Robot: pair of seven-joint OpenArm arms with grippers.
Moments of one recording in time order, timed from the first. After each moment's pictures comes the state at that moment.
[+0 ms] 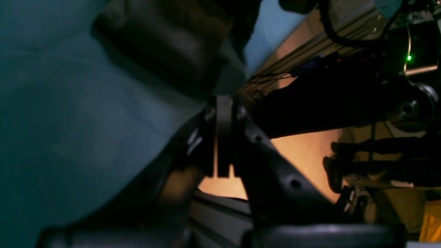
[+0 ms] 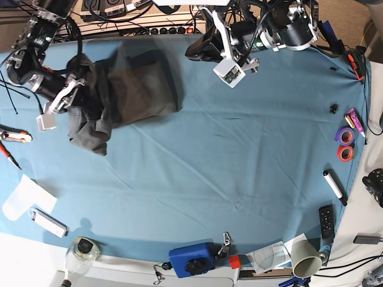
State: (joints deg) left arm 30.0 -0.5 7.2 132.8 -43.8 -28.9 71.9; right arm -11.3 18.9 36.2 98.3 75.6 39.7 -79.2
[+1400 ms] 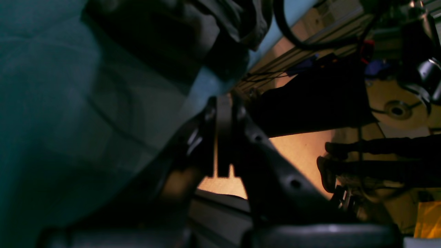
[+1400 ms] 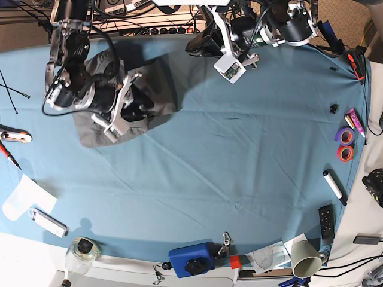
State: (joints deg) left arm 31.3 -0.5 7.2 132.8 -43.8 -28.9 71.2; right arm -5.9 18.7 9.7 106.4 52.4 39.8 -76.9
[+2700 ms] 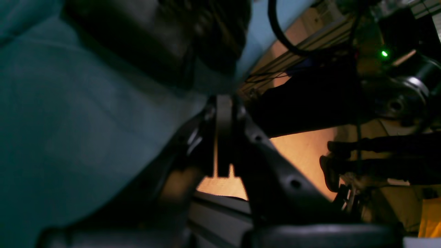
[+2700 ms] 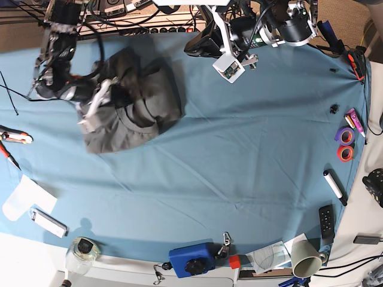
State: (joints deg) left arm 31.2 -0.4 7.2 132.8 -43.8 -30.2 70.8; right arm -7.9 18.4 20.0 94.9 59.4 39.8 -80.1
